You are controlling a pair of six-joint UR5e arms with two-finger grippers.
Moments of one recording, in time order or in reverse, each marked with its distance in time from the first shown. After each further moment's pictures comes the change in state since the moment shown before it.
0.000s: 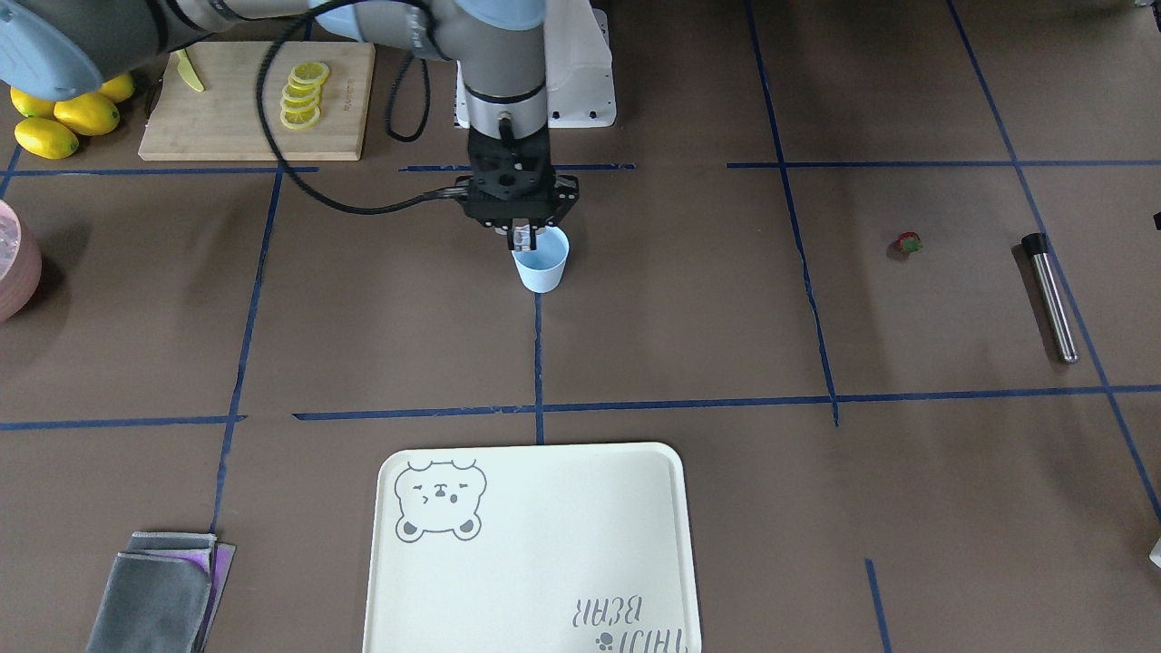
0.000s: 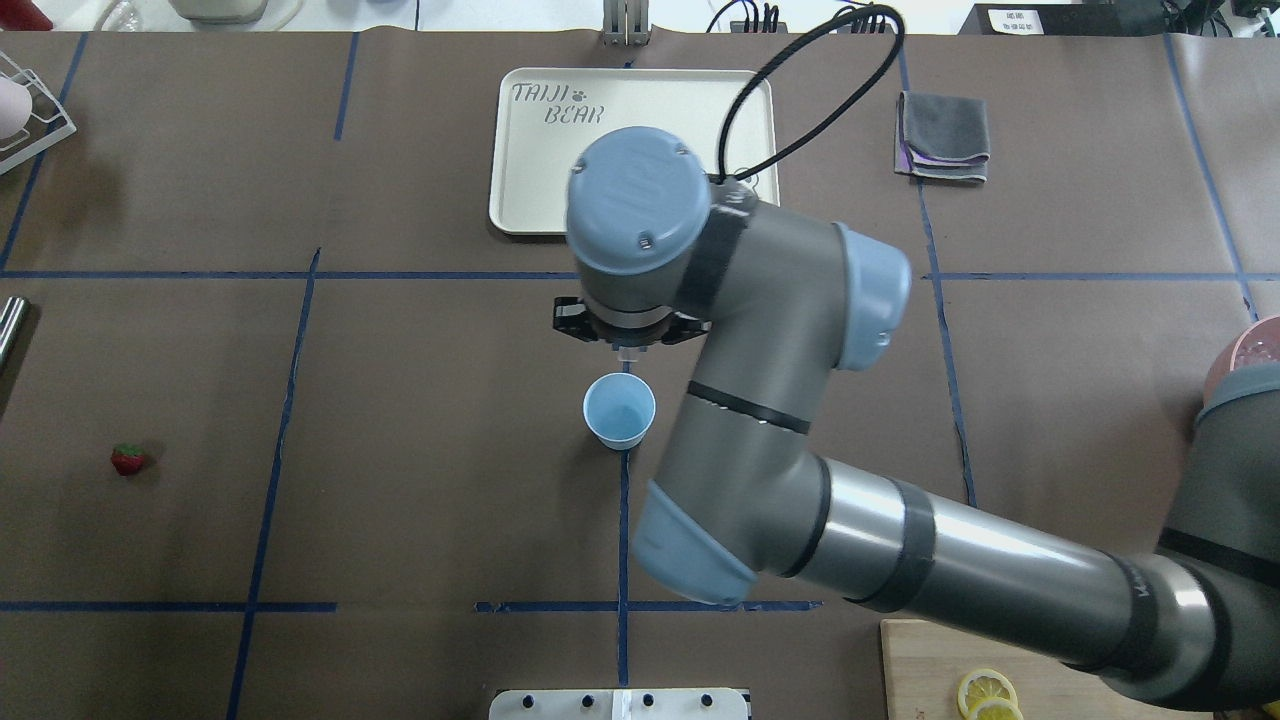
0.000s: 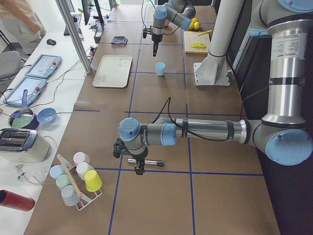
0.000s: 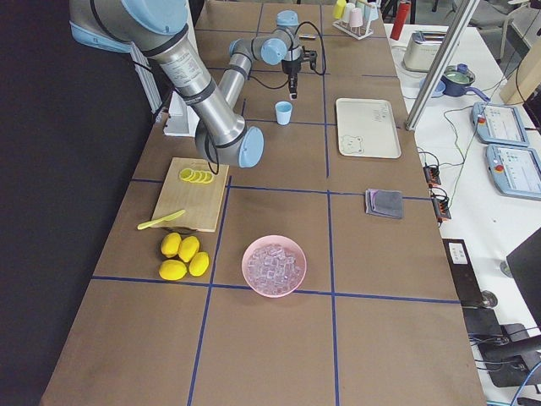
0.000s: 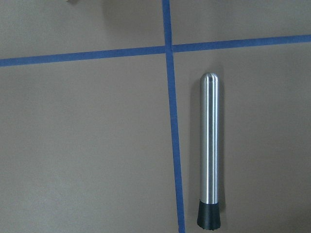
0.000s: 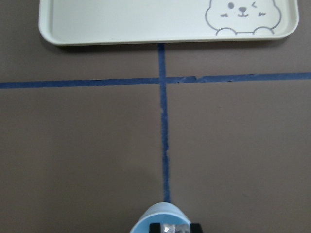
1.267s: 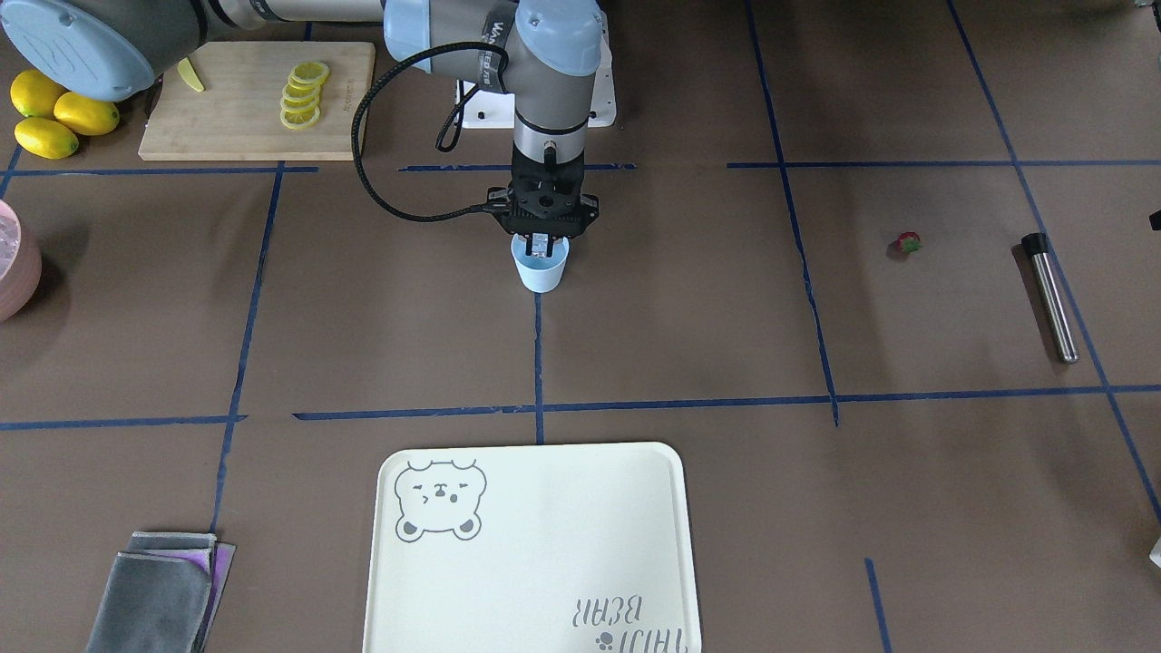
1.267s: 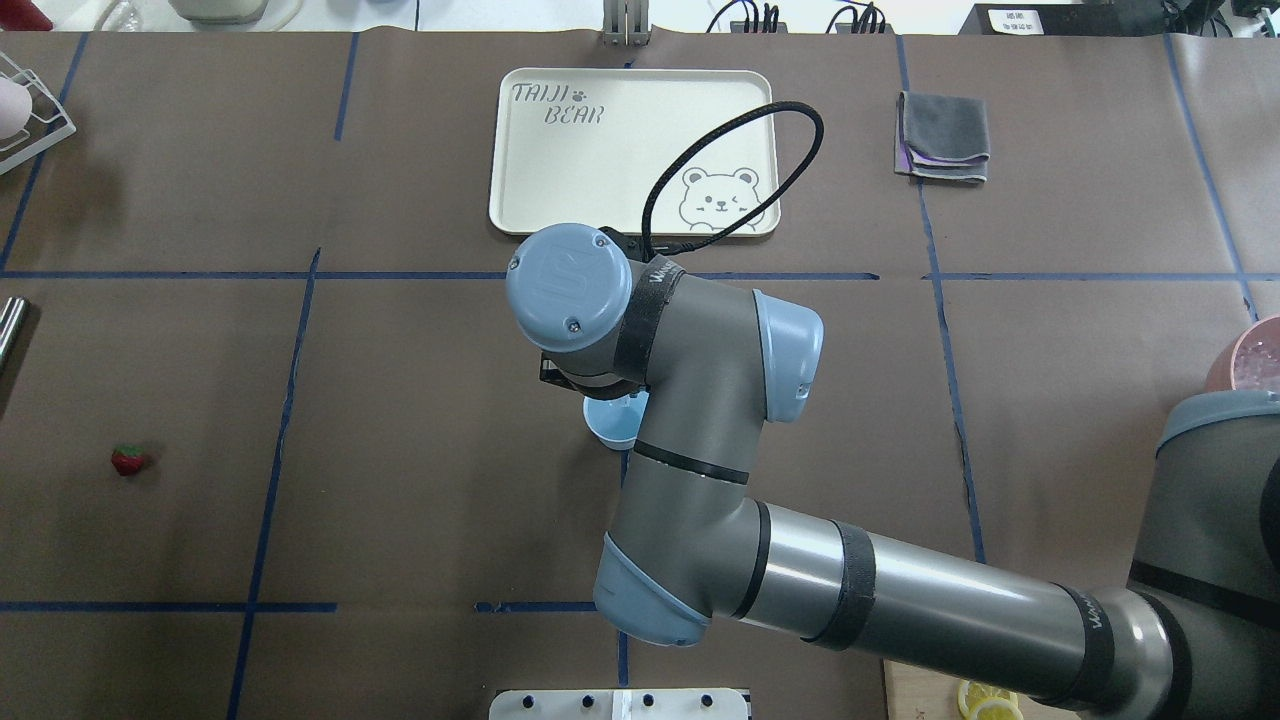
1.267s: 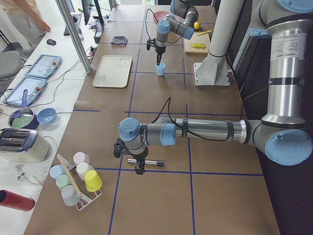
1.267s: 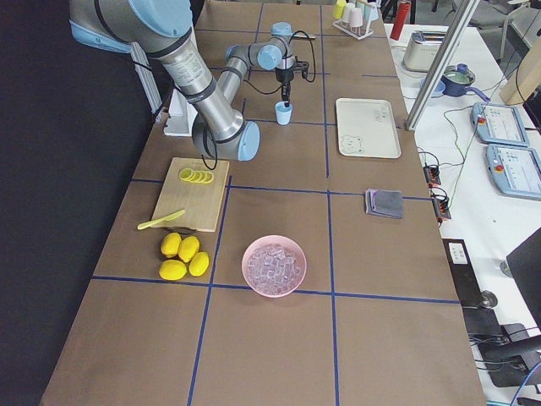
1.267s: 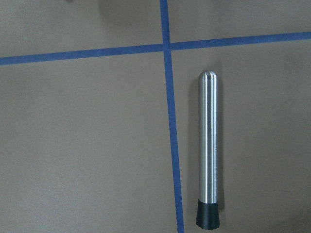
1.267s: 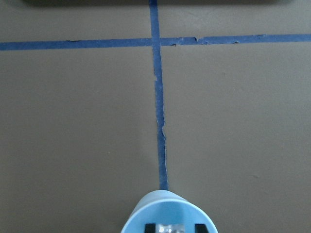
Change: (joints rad) left arm 0.008 0.000 0.001 0.000 -0.001 -0.001; right arm -0.060 -0.018 -0.065 0.006 -0.059 0.042
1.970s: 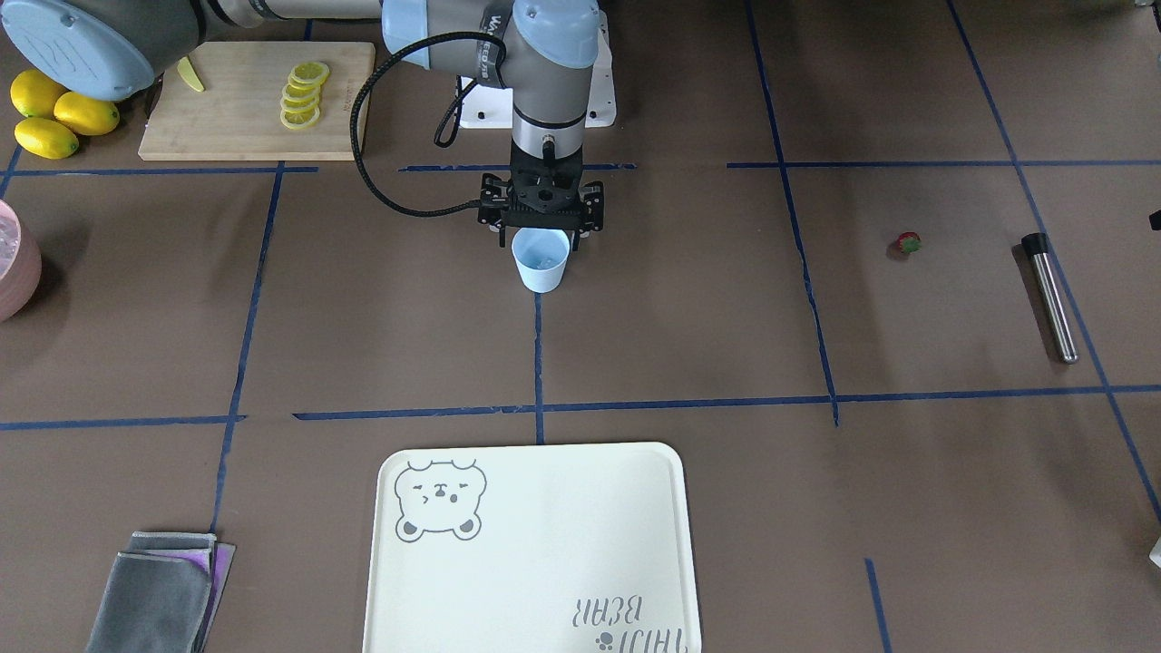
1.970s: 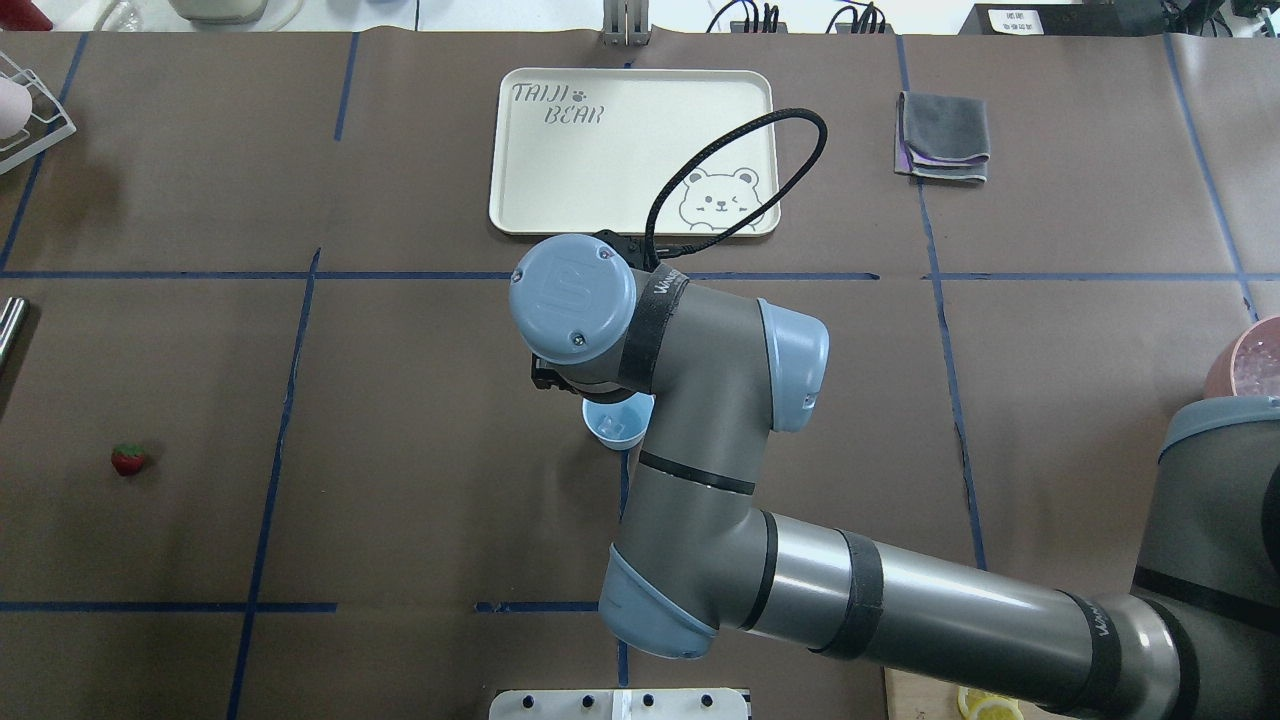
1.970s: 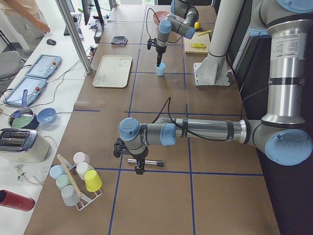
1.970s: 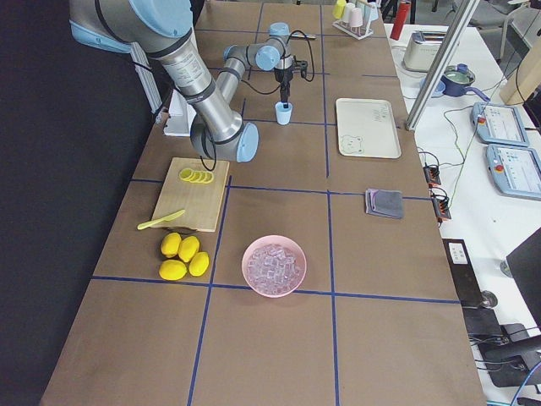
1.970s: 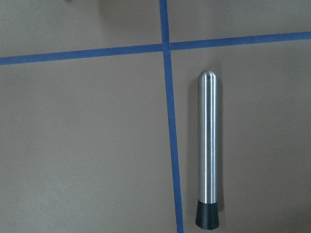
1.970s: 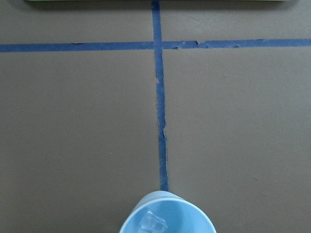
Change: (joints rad) left arm 0.000 0.000 -0.001 0.000 0.000 0.001; right arm -0.006 -0.013 0.025 0.005 -0.016 -0.007
